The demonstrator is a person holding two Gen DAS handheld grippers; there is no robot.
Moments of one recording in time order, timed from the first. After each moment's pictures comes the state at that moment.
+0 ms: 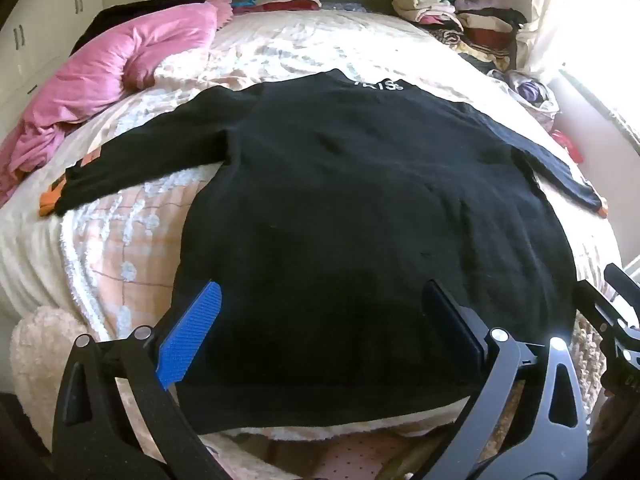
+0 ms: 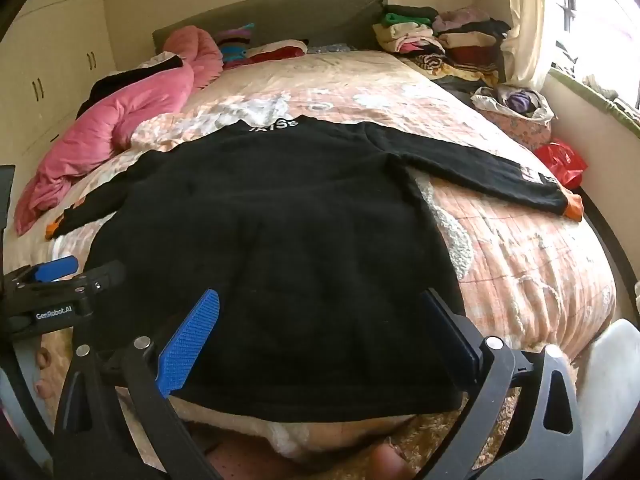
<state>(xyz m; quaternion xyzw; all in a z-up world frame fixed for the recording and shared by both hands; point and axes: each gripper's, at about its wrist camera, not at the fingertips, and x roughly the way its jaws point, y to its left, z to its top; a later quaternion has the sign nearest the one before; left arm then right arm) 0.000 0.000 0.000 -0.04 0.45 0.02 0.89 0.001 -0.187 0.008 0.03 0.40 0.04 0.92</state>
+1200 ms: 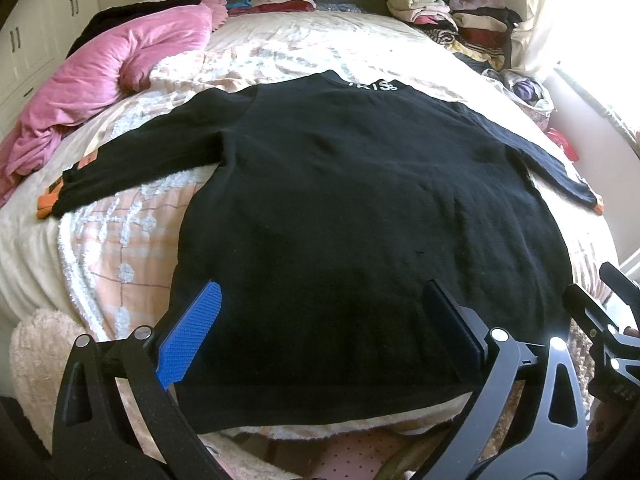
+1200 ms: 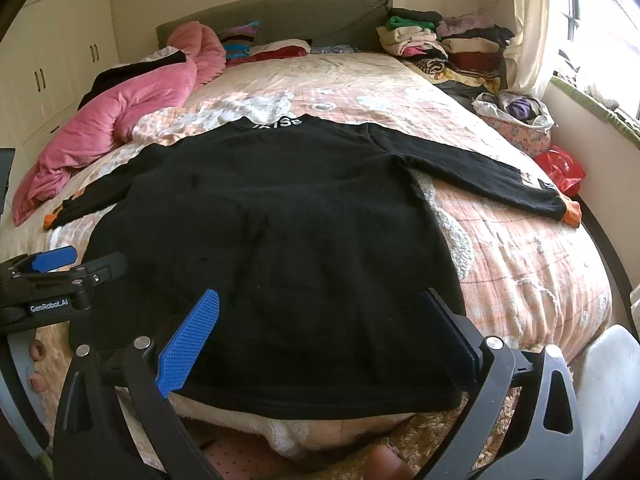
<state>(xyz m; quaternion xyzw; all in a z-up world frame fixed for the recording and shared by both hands) 0.000 0.000 0.000 -0.04 0.45 0.02 0.89 -0.003 -0.182 0.010 0.01 0.40 0.05 0.92</state>
